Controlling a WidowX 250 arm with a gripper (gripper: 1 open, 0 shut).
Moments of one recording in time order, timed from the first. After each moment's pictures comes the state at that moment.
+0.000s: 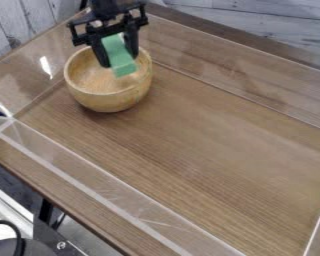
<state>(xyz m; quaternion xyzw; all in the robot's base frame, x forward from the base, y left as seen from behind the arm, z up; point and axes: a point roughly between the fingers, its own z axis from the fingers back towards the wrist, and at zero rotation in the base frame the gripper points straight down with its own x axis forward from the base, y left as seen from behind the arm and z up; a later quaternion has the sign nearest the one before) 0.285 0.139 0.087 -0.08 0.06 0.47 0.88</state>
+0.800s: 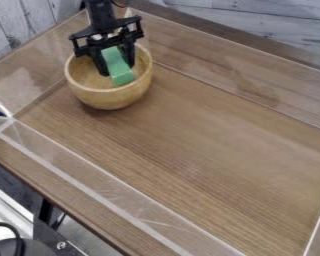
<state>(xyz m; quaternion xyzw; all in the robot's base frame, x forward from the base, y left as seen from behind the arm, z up) 0.302 0.160 0.058 -0.07 0.05 0.48 0.88</state>
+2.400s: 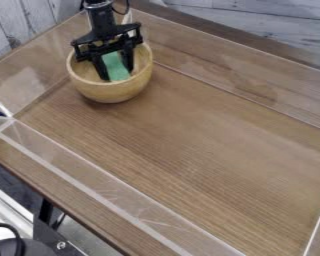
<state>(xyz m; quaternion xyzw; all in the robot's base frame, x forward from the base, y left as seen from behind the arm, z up) 0.308 0.168 0.041 -0.06 0.04 0.48 0.88</state>
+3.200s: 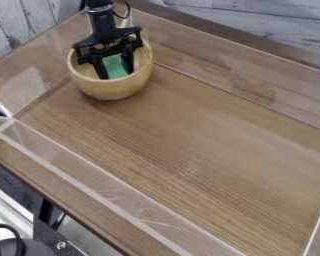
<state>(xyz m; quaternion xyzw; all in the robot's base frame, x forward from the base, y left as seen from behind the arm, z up) 0.314 0.172 0.034 -0.04 0.03 0.47 0.88</state>
